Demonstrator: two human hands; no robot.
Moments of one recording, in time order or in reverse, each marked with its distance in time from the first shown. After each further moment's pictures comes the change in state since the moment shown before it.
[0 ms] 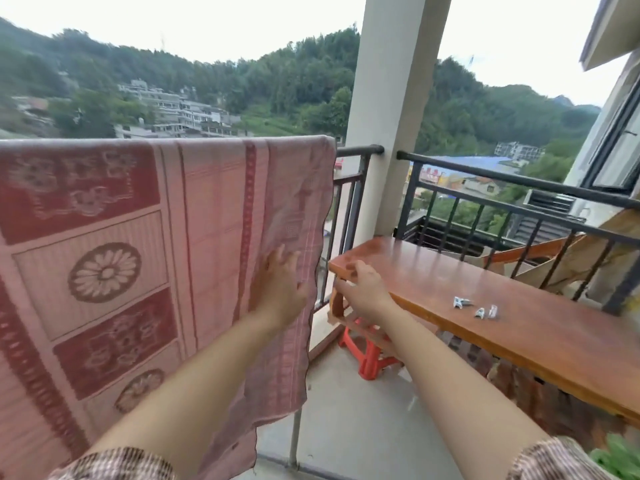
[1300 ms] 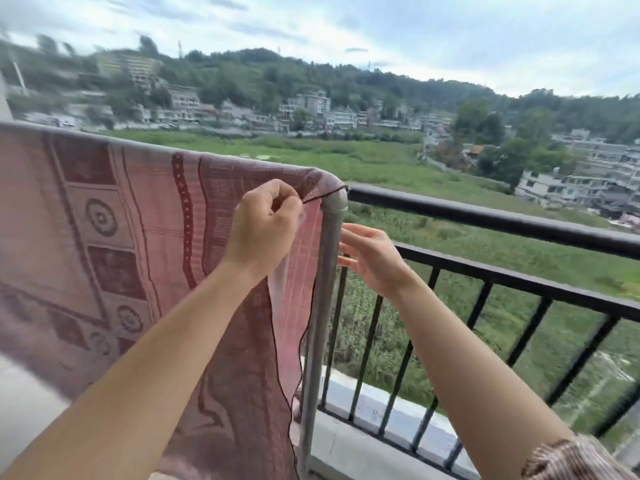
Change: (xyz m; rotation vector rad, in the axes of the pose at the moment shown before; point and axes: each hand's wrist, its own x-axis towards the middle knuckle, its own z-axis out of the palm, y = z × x) left_hand 0.263 0.137 0.060 0.114 1.056 -0.592; right_hand 0.385 -0.044 -0.006 0.946 -1.480 -0.776
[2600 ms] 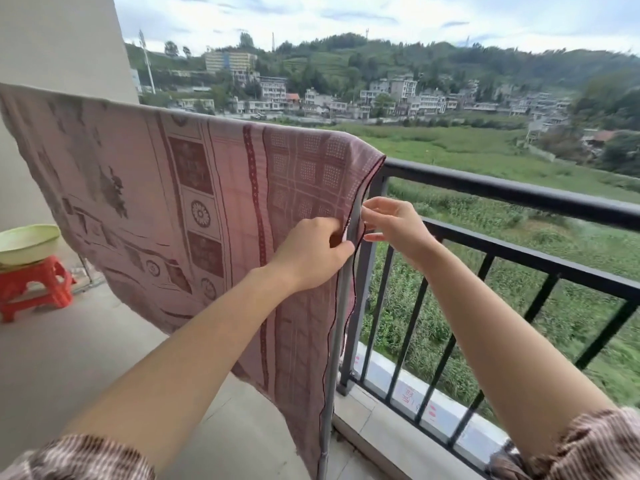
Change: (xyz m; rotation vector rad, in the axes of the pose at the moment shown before) left_hand -0.072 0.000 0.031 0.567 -0.227 -0.076; right_hand -0.017 -0.001 -0.006 -0.312 -0.034 -0.042
